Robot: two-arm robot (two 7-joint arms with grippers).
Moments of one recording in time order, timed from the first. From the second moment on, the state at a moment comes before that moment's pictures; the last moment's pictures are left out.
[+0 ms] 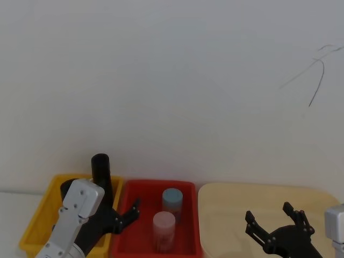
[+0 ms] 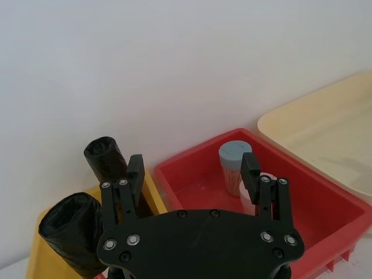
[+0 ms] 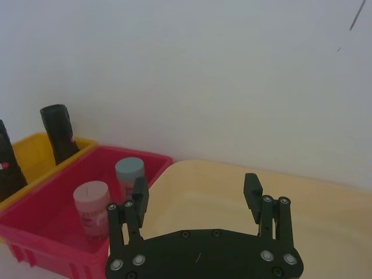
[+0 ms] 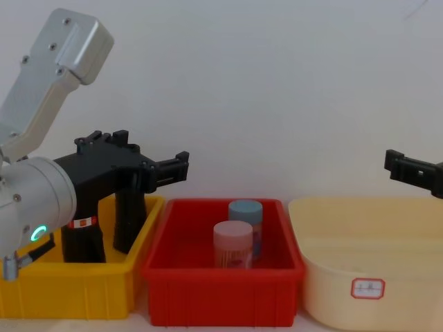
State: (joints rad) left arm -0.24 0.38 0.45 -1.63 -0.20 0.01 -0.01; right arm -0.01 0.34 -0.23 -1.77 0.29 0.03 0.07
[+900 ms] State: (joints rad) left arm -0.24 0.38 0.45 -1.63 -0.20 0.01 -0.01; right arm -0.01 0.34 -0.23 -1.77 0.29 0.03 0.07
